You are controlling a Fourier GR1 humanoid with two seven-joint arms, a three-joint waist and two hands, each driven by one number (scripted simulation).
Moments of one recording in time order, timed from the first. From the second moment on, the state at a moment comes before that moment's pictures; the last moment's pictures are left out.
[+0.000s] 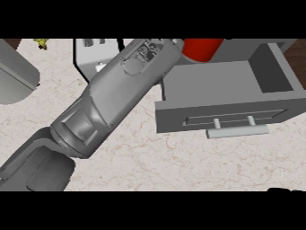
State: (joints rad) left arm -1.48 0.00 -0.40 -0.47 0.40 0.58 0.09; right arm 0.16 -0.03 -0.25 -2.14 -0.08 0.20 0.14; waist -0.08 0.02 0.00
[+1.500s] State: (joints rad) left arm -1.42 0.00 -0.63 -0.36 0.55 0.77 -0.05; right arm 0.08 -0.06 -0.25 -2.12 -0.08 0.20 0.16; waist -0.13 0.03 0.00
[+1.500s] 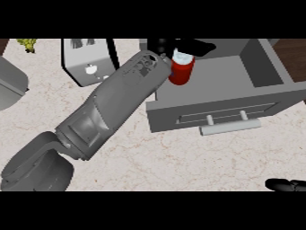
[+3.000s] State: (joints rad) left arm -1.45 0.00 -0.61 -0.46 0.71 0.84 -0.10; right arm -0.06 -0.25 0.03 -2.00 0.78 0.10 0.01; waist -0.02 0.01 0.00
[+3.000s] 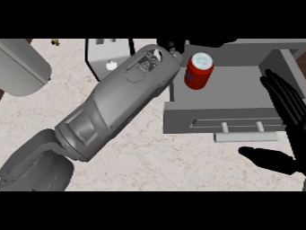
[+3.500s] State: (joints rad) left arm -1.41 0.07 -0.61 -0.56 0.65 0.85 0.00; right arm -0.13 -0.19 0.10 -1.67 1.01 -0.10 -0.03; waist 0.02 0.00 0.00
